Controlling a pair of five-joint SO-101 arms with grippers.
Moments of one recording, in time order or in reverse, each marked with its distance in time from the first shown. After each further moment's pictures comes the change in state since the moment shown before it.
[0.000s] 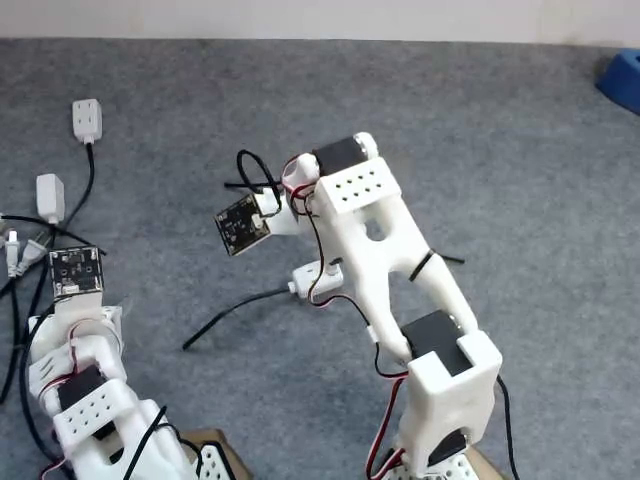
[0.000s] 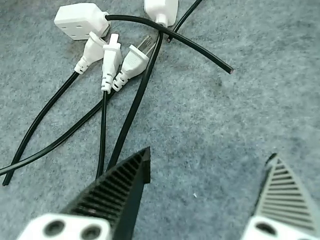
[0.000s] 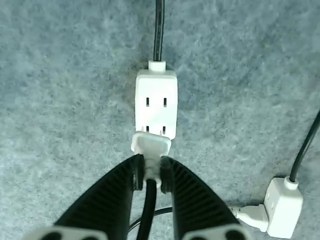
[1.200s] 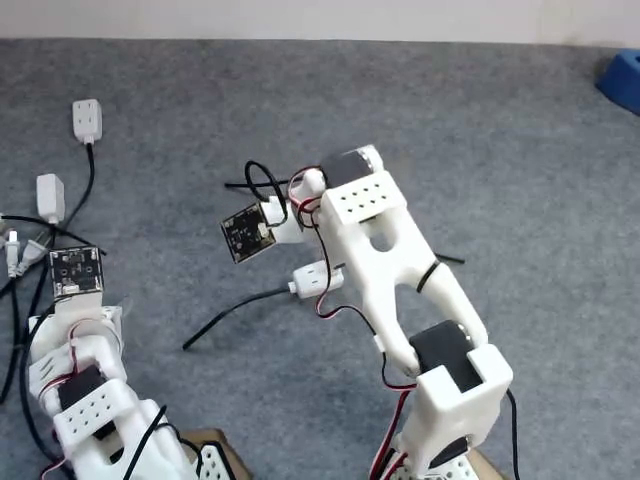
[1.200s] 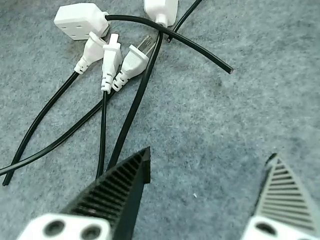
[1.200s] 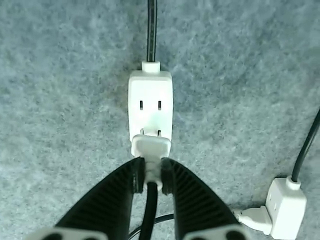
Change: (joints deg) left arm 0.0 0.0 0.0 0.0 0.0; right arm 1.0 1.0 10.7 -8.9 0.1
